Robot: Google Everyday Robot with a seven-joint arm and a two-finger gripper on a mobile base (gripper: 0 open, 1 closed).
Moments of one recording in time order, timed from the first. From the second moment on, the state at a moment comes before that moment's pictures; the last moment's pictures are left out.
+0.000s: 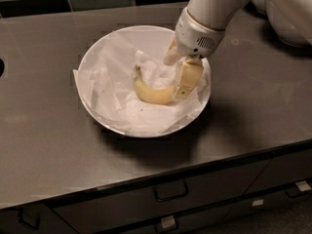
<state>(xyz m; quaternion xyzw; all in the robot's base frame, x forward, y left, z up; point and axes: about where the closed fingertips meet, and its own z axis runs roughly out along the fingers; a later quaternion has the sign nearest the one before) 0.527 -0.056 0.918 -0.73 0.66 0.09 0.15</state>
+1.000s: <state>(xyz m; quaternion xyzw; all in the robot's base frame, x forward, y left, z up) 0.521 -0.045 0.894 -0.74 0.65 0.11 0.14</state>
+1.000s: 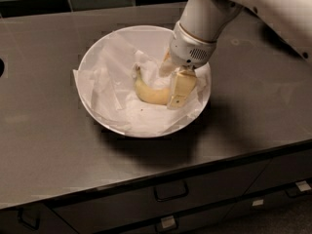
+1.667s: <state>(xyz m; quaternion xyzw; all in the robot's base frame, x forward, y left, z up) 0.530 -0.040 0.883 -0.73 0.66 0.10 0.12</state>
